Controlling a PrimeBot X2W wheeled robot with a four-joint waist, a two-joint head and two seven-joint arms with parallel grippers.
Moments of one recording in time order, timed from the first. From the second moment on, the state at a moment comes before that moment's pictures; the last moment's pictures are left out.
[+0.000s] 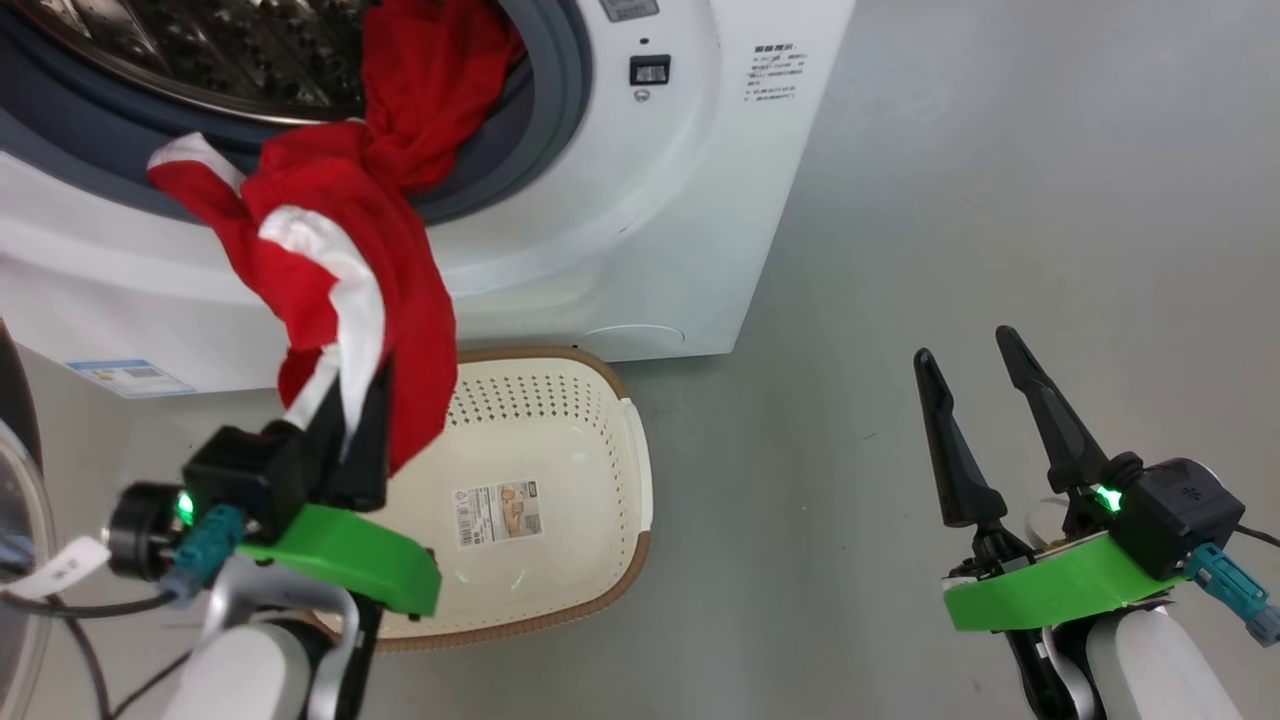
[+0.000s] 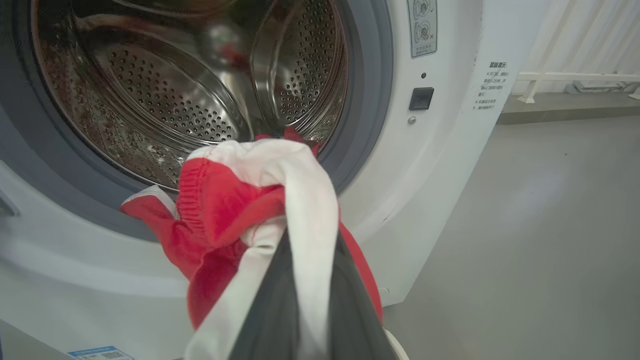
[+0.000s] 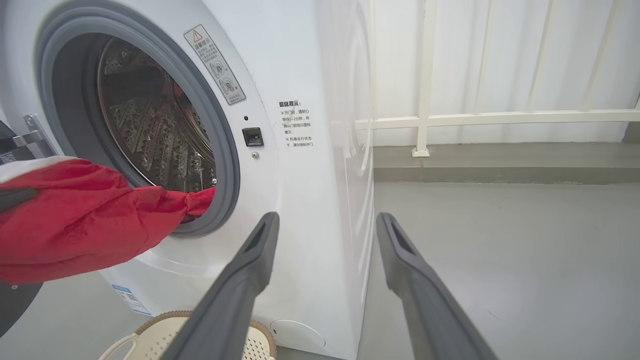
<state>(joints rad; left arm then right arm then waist) -0.35 0.26 -0.28 0.02 -0.32 0.17 0.00 -0.15 -0.05 0.08 0.05 0.28 0.12 -0.26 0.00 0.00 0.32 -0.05</state>
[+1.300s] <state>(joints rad) -0.60 0.04 -0.40 1.04 -0.46 -0.04 -0.18 -0.18 -0.05 0.09 0.04 0.28 0.12 -0.26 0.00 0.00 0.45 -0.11</state>
